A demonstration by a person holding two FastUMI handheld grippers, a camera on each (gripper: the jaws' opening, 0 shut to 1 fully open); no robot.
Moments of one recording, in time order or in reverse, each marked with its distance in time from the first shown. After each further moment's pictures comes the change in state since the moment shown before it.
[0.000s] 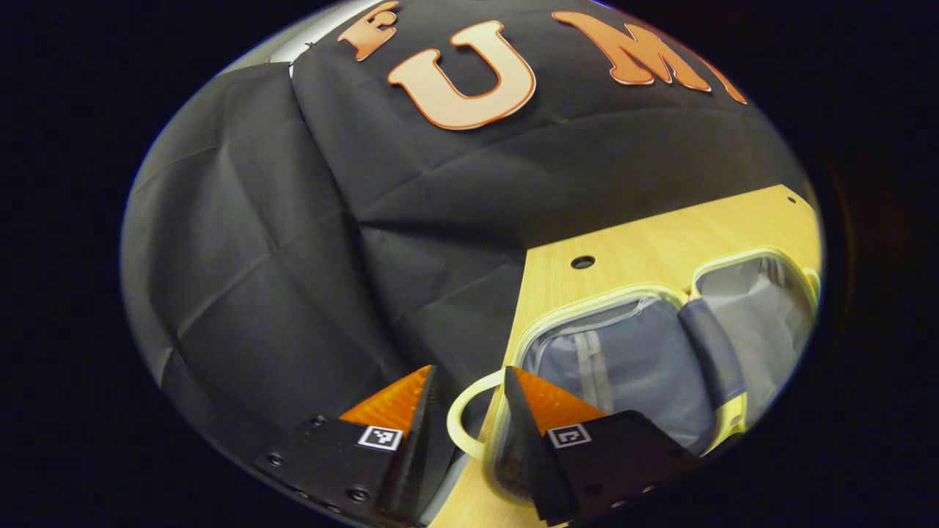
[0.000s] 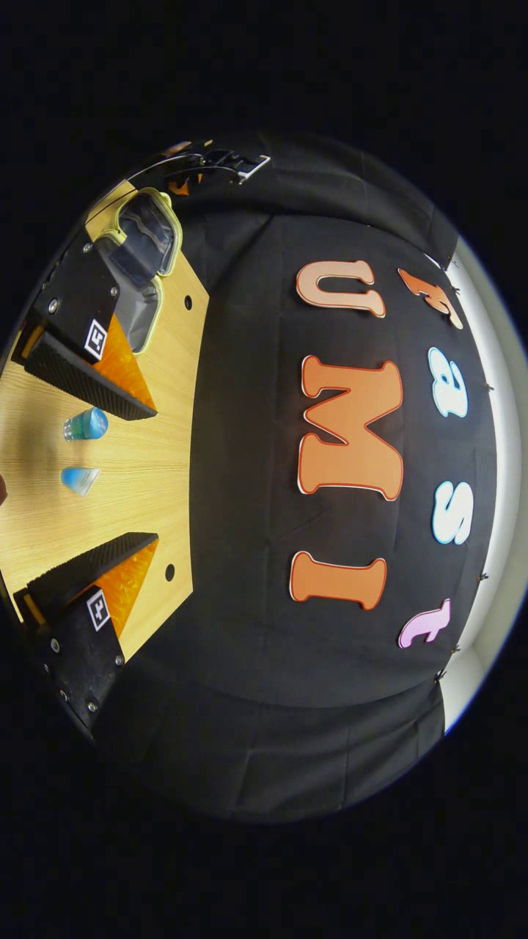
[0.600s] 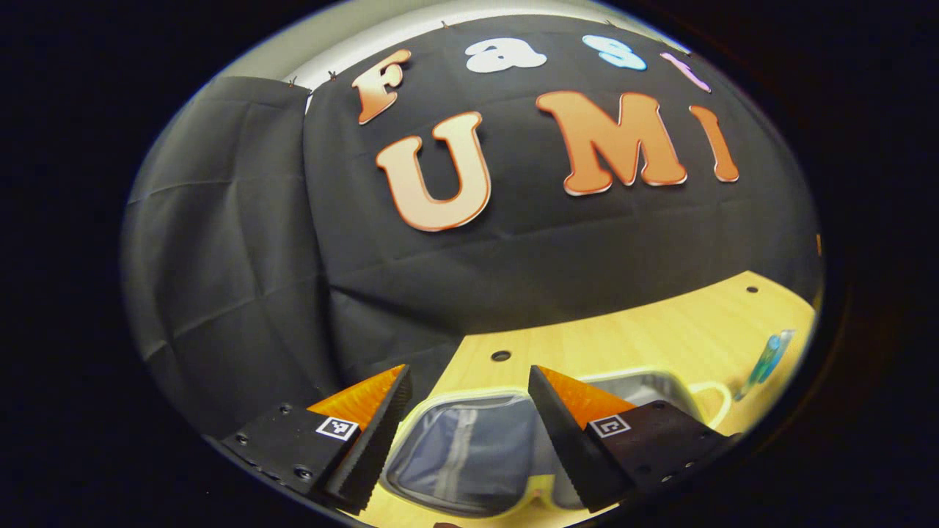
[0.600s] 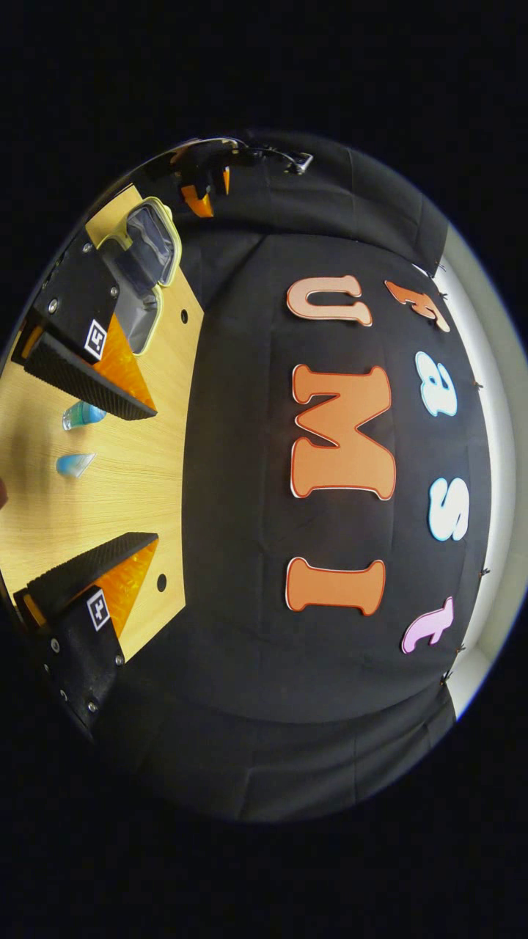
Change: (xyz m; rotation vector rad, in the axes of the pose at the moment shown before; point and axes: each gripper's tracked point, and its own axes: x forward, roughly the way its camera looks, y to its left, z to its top) left arm -0.133 -0.117 0.141 -0.156 -0.272 -0.118; right arm 0.006 -0.031 -0.002 0.008 -0.028 0.117
